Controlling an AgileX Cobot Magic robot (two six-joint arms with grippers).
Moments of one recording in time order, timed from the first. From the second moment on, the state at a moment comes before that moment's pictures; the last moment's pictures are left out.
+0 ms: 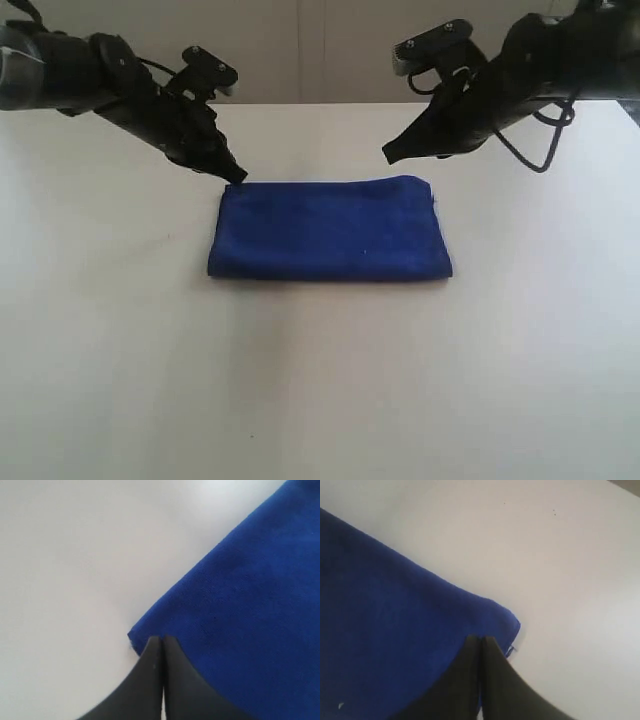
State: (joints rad) left arm -0.34 2.05 -1.54 -0.46 0.51 0.83; right arm 0.28 1.89 -1.35 0.14 0.41 -0.36
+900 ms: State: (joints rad) left arm -0.21 1.54 -1.09 -0.45 0.72 0.52; right arm 0.21 1.48 -1.00 0.12 0.58 -0.09
